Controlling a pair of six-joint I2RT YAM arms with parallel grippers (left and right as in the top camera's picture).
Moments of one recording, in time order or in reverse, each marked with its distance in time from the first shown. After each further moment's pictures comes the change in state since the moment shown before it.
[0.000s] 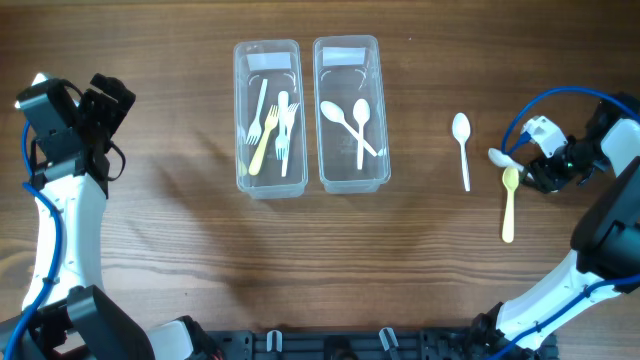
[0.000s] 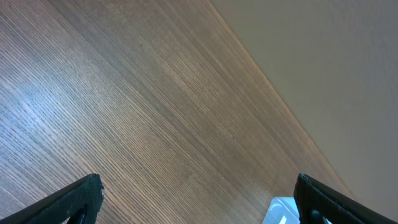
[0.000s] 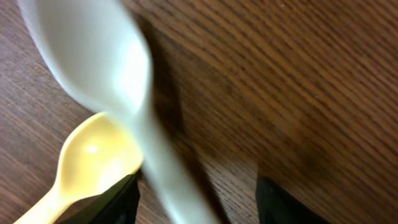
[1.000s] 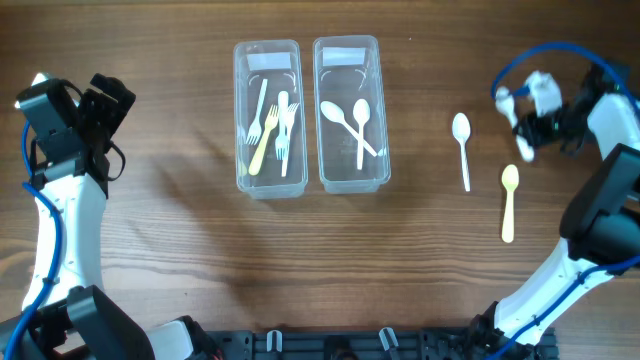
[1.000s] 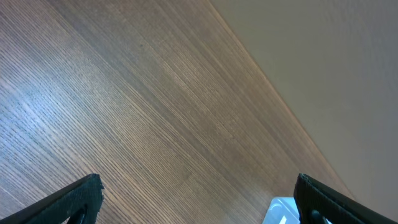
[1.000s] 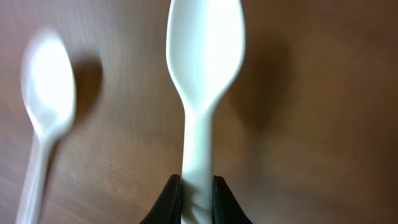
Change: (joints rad) left arm 0.000 0.000 0.000 0.000 0.000 0.000; right arm 0.108 0.063 0.198 0.064 -0.142 0.446
